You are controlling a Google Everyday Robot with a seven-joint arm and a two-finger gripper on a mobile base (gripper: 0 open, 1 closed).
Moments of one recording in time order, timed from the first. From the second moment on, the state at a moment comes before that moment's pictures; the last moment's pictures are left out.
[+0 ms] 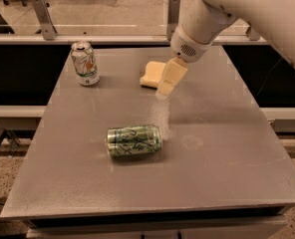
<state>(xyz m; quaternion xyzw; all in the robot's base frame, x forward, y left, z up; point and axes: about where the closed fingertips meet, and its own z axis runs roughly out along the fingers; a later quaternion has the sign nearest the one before) 0.627 -0.075 0.901 -0.58 0.78 0.04 0.23</state>
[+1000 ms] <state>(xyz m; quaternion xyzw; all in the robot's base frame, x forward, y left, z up) 0.691 -0.052 0.859 -0.55 0.81 0.02 0.21</state>
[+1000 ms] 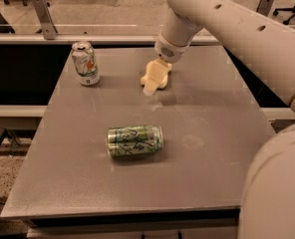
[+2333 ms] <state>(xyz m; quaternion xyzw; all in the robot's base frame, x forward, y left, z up) 0.709 -0.057 0.845 -0.59 0.79 0.03 0.17</state>
